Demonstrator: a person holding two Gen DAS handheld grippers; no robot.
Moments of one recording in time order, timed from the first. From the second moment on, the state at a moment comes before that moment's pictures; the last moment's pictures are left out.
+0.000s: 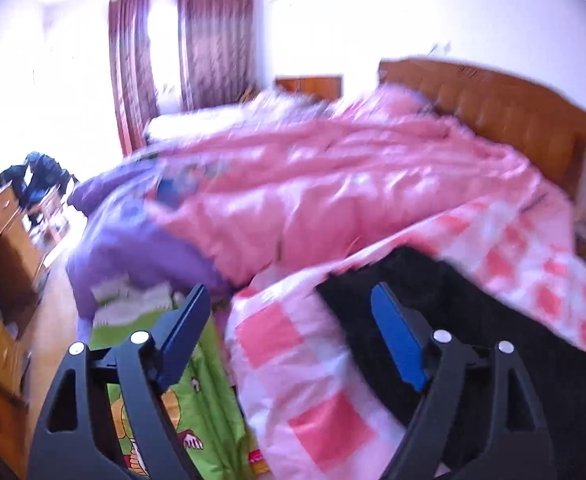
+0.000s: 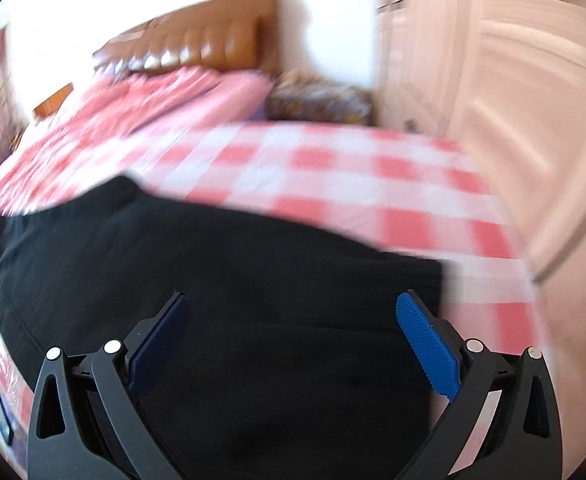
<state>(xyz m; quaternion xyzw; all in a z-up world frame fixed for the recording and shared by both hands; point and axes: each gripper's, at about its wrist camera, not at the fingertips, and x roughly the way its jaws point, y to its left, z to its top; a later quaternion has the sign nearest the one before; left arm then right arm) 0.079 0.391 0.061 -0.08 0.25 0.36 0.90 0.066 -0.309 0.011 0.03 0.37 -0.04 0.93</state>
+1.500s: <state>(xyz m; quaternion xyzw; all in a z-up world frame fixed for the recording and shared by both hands) 0.122 0.059 -0.053 0.04 0.45 -0.07 0.89 0.051 -0.270 -0.047 -0.02 0.45 0.07 0.89</state>
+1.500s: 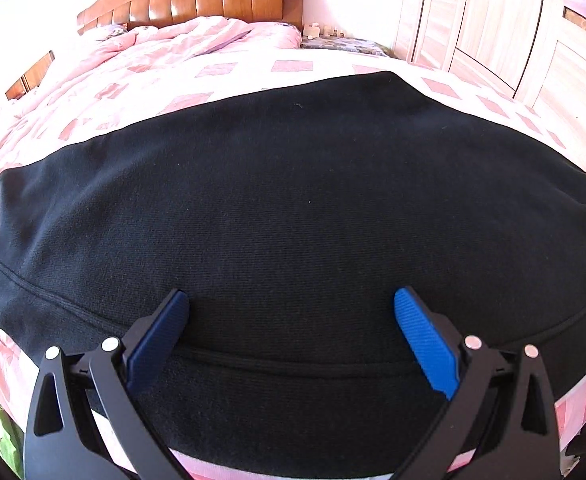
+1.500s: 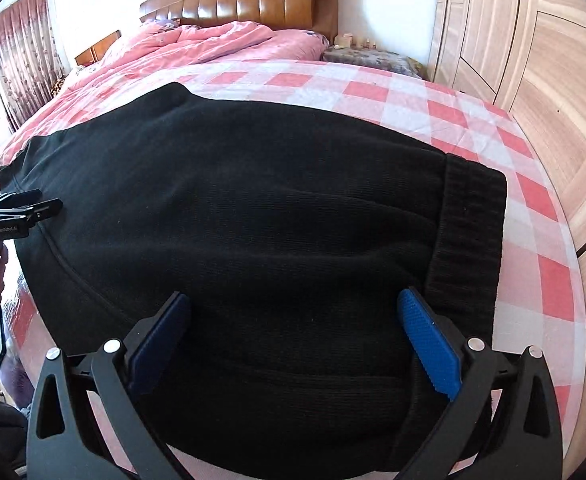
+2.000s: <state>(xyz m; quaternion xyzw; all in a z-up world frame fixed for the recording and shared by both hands) 0.114 0.080 -0.025 -0.02 0.45 -0.08 0.89 0.158 -0.140 0.015 -0.06 0.42 0.17 0.89</state>
